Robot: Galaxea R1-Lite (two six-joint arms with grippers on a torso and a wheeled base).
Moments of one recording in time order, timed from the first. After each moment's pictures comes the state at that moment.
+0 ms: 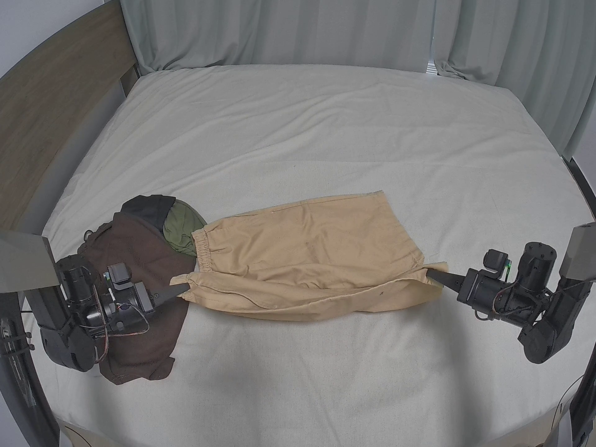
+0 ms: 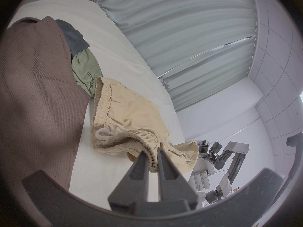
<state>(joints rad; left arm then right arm) 0.06 2.20 -0.40 -1.55 -0.92 -0.65 0.14 2.09 -0.35 -1.54 0.59 0.61</state>
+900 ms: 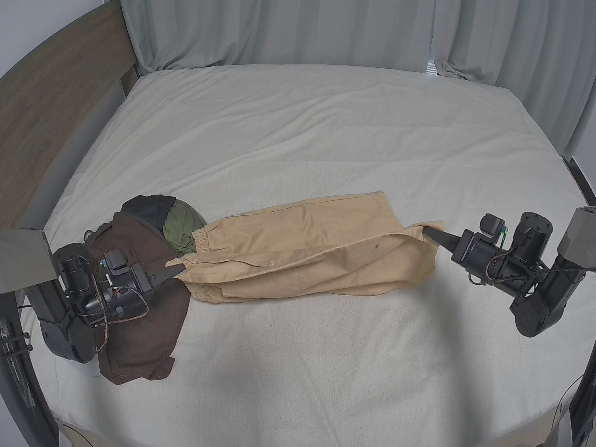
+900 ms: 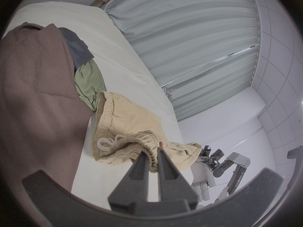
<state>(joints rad) 0.06 2.18 -0.47 -1.55 -0.83 -0.76 0.14 2.09 -0.58 -1.48 0.55 0.65</state>
